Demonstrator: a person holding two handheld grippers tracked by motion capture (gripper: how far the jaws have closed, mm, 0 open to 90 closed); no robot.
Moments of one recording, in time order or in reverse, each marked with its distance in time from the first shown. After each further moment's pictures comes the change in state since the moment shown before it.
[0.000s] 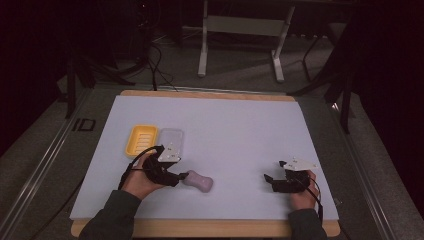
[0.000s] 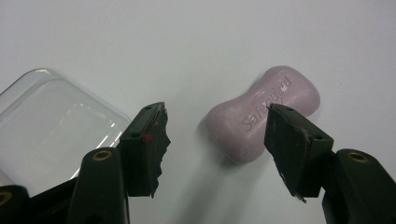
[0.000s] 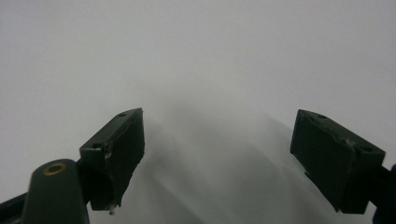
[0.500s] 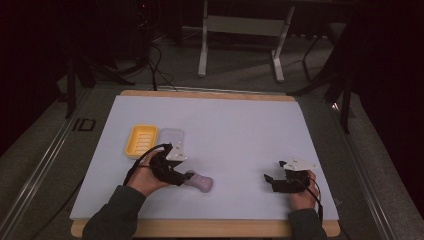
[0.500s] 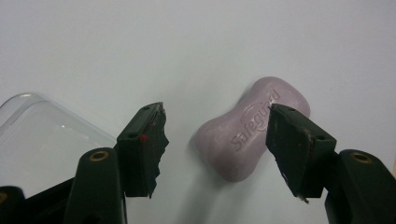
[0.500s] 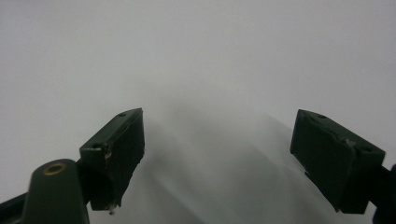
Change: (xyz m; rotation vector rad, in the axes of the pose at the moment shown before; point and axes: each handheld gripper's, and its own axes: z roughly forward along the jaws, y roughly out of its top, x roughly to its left) left arm -0.004 0.019 0.009 0.035 -0.032 0.066; right arm 0.000 0.000 0.000 0.000 0.001 0.000
